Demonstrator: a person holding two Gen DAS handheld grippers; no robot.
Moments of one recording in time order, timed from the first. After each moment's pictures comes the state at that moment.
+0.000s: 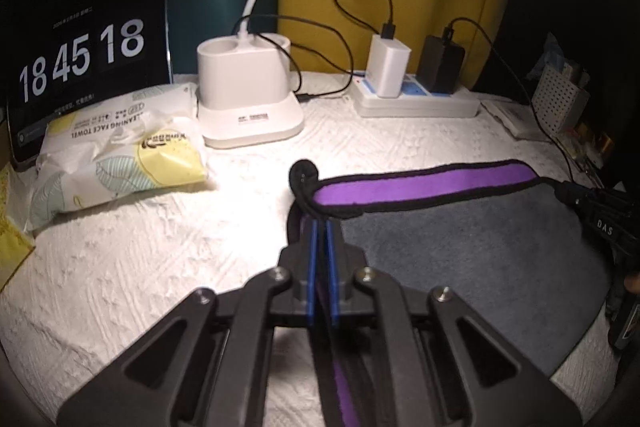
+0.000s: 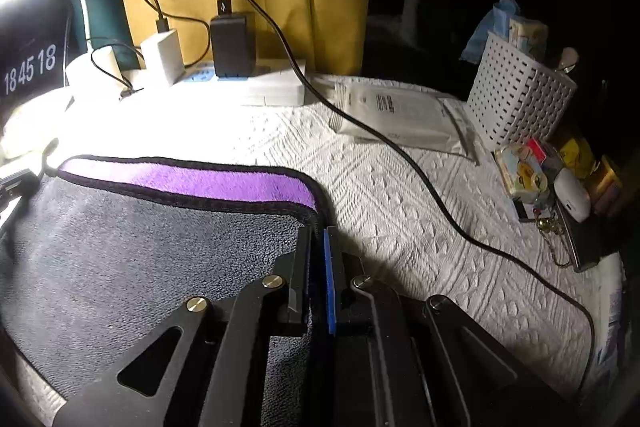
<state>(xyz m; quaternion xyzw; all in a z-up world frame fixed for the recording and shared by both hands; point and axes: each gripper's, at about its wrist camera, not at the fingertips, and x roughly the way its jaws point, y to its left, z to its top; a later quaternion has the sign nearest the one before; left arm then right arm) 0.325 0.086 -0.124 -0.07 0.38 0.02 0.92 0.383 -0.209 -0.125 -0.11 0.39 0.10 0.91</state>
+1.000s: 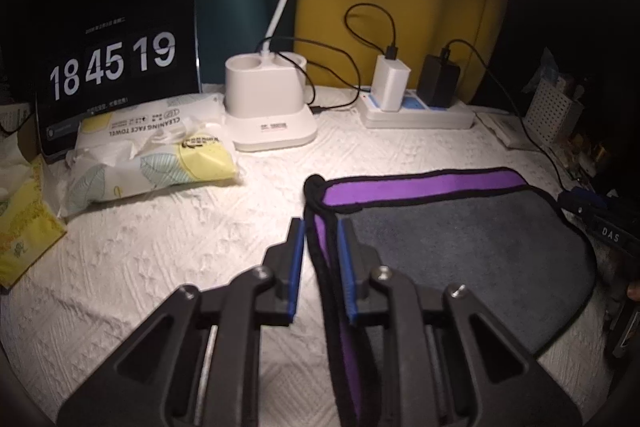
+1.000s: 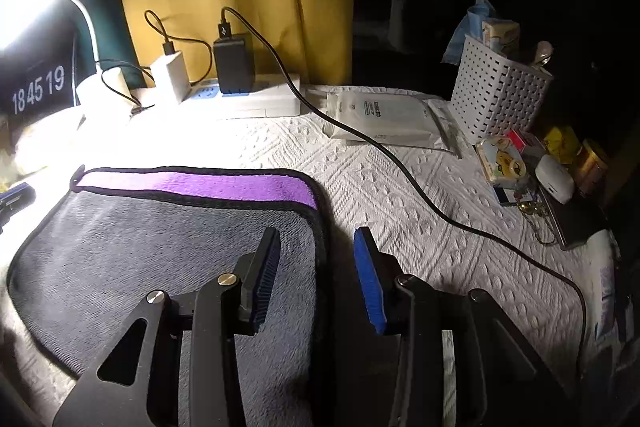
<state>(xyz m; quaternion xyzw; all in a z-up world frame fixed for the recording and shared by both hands) 0.288 0.086 -0.095 -0.07 0.36 0.04 0.93 0.352 -0.219 -0.098 -0.08 0.37 0.10 0.92</state>
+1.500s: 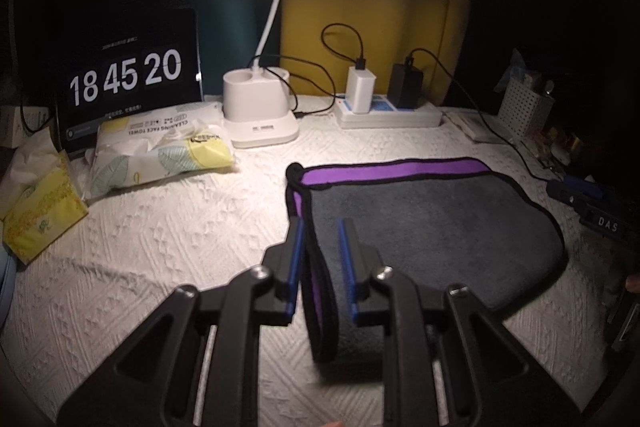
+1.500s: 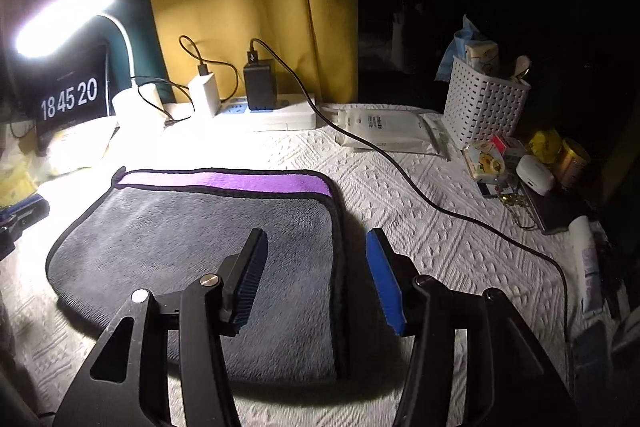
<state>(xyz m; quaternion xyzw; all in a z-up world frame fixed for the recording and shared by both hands) 0.231 0.065 -0.075 -0.07 0.33 0.02 0.94 0.299 -0.226 -0.072 -0.07 0.34 0.12 0.93</state>
